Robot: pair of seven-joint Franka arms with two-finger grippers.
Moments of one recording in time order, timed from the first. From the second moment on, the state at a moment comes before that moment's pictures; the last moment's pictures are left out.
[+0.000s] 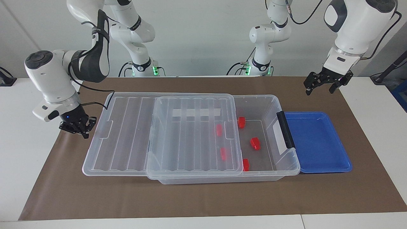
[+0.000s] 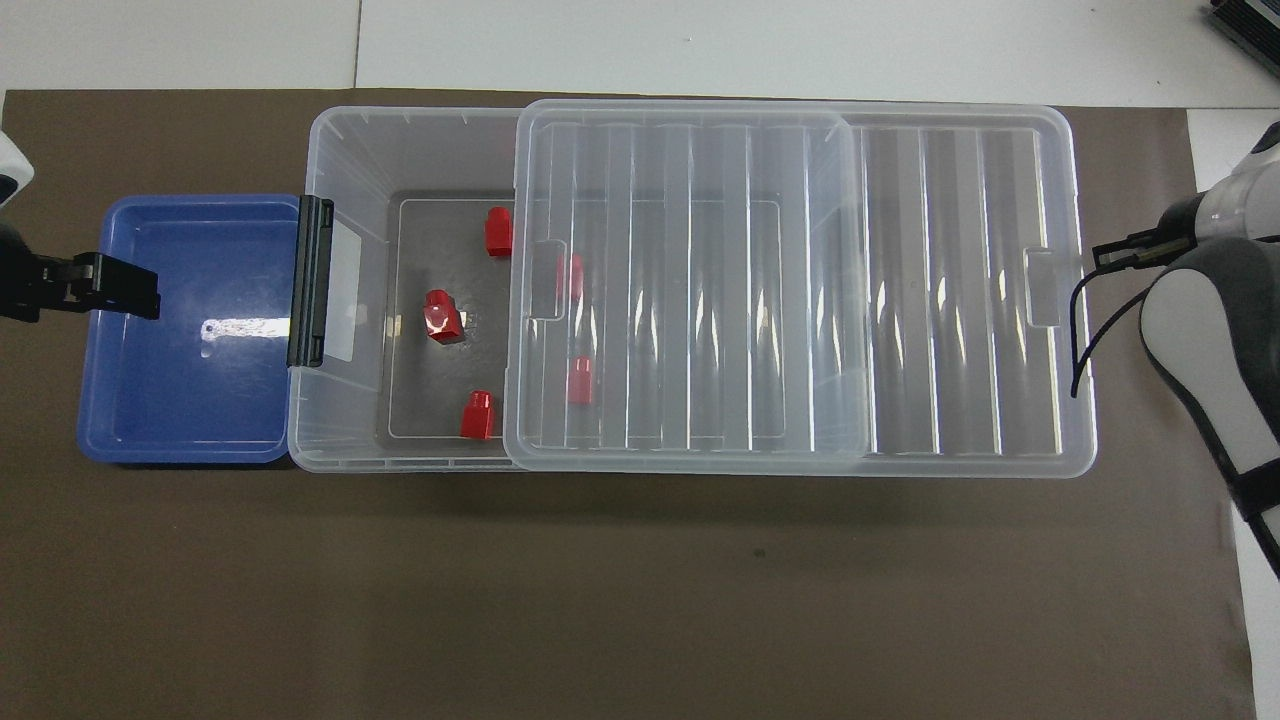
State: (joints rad) left arm 0.10 0.02 -0.16 -1.59 0.06 1.63 -0.03; right arm -0.04 0.21 -0.10 -1.75 0.01 2.14 -0.34
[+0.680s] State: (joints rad) left arm 0.04 0.01 -0.08 -1.59 0.06 1.63 -0.01; right arm 0.06 0.23 -0.09 -1.75 0.07 2.16 -0.20
